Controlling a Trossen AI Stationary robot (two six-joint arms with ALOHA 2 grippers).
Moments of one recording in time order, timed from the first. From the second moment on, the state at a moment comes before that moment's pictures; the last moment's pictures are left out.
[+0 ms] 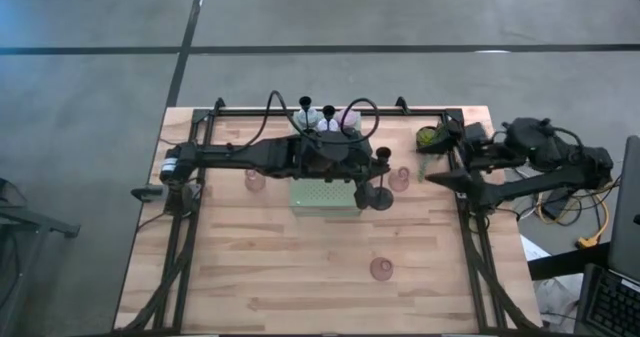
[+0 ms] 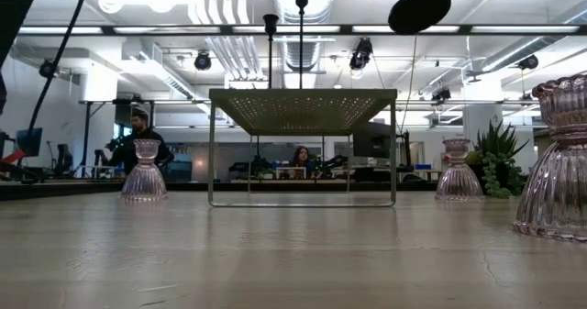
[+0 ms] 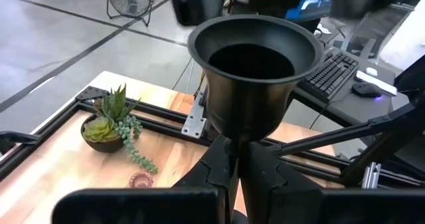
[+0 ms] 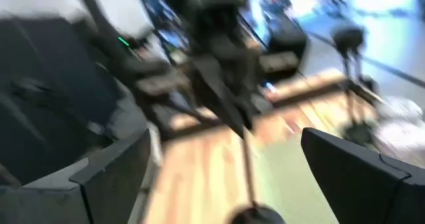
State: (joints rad) left arm -0.06 1.88 2.03 -0.40 -0.17 -0.27; right arm 0.07 0.66 1.01 -0.44 -0.01 0.38
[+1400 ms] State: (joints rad) left arm -0.01 1.87 2.09 -0.46 -0.10 -0.10; right arm 0.08 1.14 1.32 -0.67 0.18 0.32
